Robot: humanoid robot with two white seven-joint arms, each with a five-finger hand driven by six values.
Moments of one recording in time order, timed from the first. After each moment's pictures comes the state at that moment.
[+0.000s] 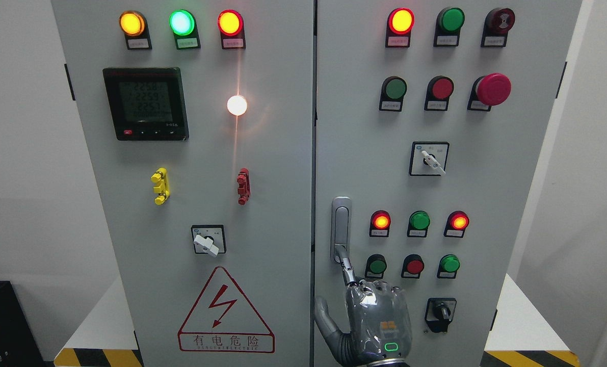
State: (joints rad) left arm 0.00 -0.10 -0.14 -0.05 0.16 -0.10 -0.06; right arm -0.28 0.14 0.35 -1.74 1.42 0.21 -0.14
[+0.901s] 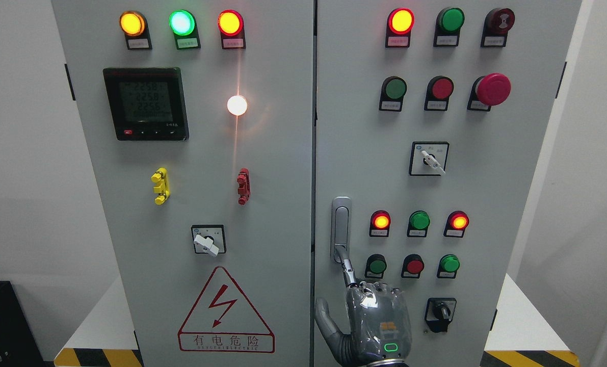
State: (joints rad) left arm 0.00 -0.10 -0.14 -0.05 0.16 -0.10 -0.06; right arm -0.28 0.14 0.35 -1.73 1.42 0.22 -0.14
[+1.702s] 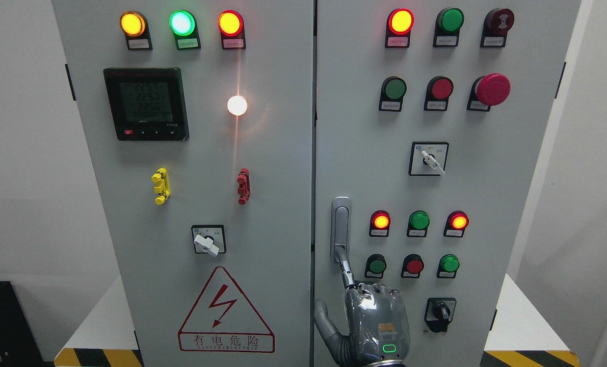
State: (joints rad) left arm 0.00 -0.10 -0.14 -0.05 0.16 -0.10 -0.06; right arm -0.28 0.14 0.35 -1.71 1.42 0.22 -0.15
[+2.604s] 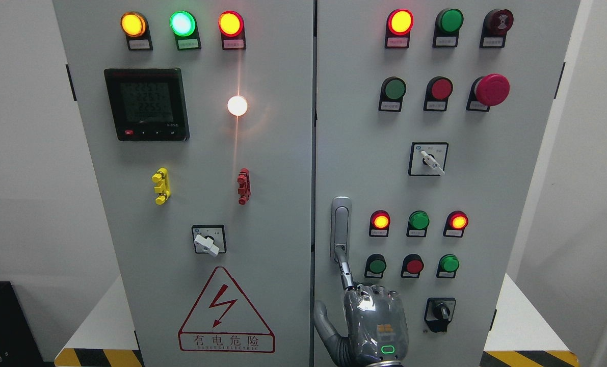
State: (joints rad) left arm 0.00 -0.10 -0.14 -0.05 0.16 -0.10 -0.06; right arm -0.28 0.14 0.35 -1.70 1.42 0.22 -0.14
